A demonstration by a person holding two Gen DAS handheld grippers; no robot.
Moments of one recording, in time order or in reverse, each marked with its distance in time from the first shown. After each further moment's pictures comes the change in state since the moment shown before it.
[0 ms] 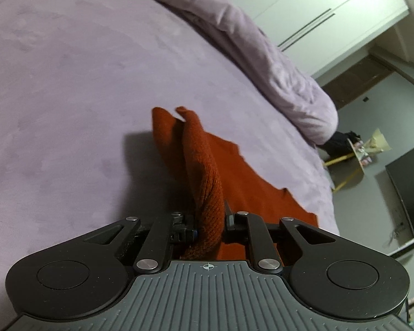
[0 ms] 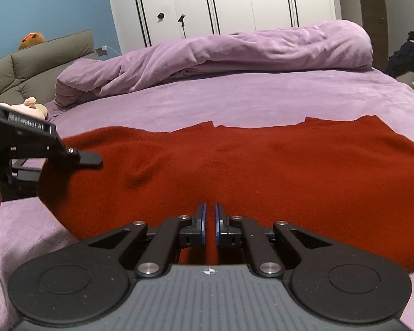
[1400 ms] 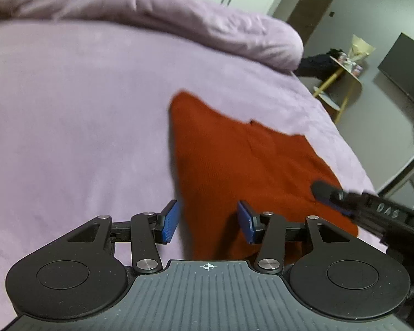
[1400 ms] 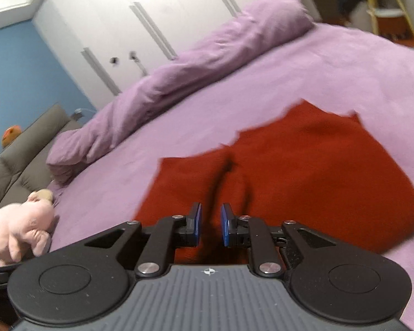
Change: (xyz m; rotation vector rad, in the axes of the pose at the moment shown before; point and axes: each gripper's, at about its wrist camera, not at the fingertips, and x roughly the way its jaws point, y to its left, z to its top) left arm 0.023 -0.094 -0.075 0.416 0.125 0.082; right arm -0.046 -0.114 0.030 0.386 -0.044 0.091
